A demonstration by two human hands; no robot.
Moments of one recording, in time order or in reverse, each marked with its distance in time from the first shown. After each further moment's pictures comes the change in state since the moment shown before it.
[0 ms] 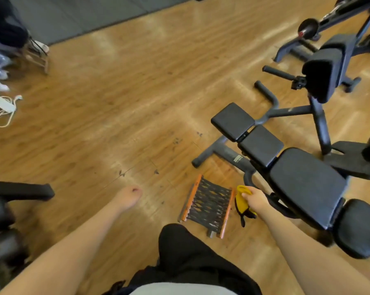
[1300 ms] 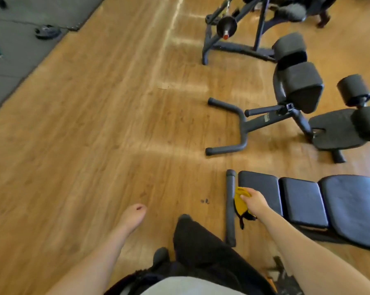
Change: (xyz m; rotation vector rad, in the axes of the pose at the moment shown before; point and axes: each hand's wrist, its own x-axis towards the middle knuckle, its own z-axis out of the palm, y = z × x) left_hand 0.605 0.345 -0.410 0.276 -0.266 0.162; right_hand 0.436 -0.469 -0.039 0.420 0.330 0.335
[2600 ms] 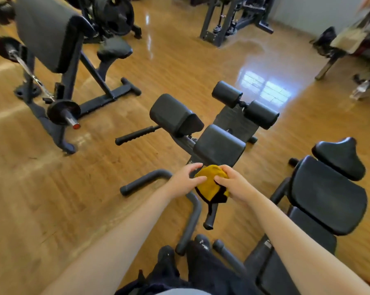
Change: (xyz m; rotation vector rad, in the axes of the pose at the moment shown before) left_hand 0.320 0.795 0.064 0.541 -0.899 0.981; right_hand 0.409 -0.275 -0.314 0.891 0.421 0.145
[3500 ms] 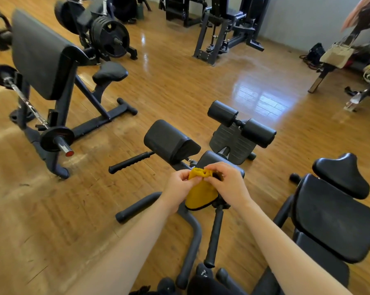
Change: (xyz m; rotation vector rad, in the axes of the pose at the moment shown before) left_hand 0.050 0.059 -0.042 -0.399 0.147 -0.002; right_hand 0.058 -0.075 -0.019 -0.408 0.306 -0.507
